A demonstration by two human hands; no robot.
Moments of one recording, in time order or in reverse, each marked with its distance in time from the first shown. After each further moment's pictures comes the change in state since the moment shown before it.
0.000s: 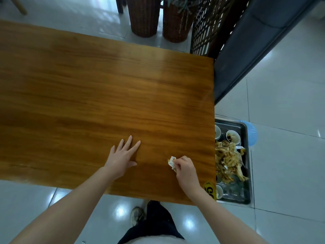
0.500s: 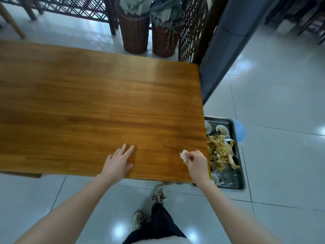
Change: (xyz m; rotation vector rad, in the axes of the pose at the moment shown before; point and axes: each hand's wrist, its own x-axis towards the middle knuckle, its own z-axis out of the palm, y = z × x) left_hand -0.097 0.008 -0.002 -0.108 0.077 -0.006; right_hand -0.067 -0.003 -0.037 0.058 0.220 0.145
